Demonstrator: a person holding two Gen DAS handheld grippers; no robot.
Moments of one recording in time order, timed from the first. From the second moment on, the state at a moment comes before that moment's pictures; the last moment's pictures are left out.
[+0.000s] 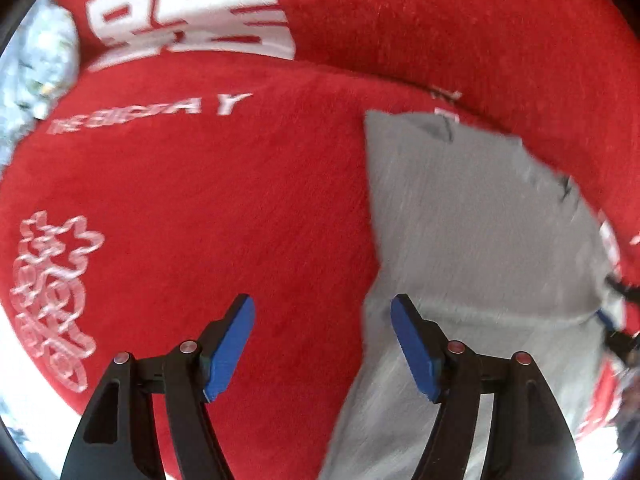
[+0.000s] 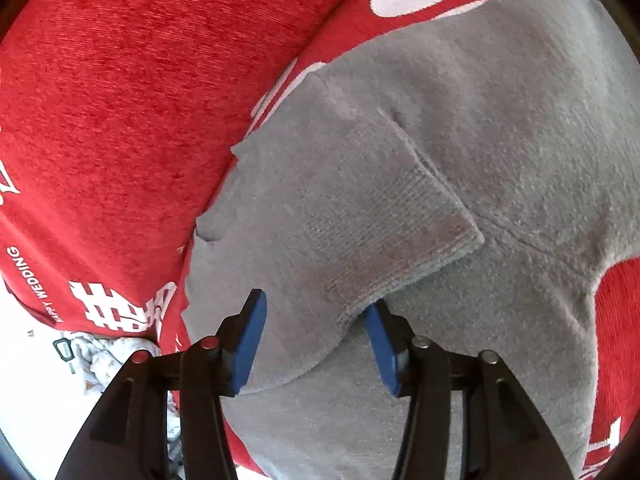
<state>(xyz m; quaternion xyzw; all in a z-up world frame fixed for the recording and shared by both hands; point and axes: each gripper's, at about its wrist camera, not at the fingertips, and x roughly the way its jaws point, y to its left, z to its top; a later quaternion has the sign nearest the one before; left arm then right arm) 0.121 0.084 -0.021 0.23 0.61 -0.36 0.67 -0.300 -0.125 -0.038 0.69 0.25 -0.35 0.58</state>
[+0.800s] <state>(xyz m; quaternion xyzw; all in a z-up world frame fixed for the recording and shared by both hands) 0.098 0.050 -0.015 0.26 0.59 -0.39 0.66 -0.320 -0.111 -0.035 0.62 0.36 -0.41 0.57</state>
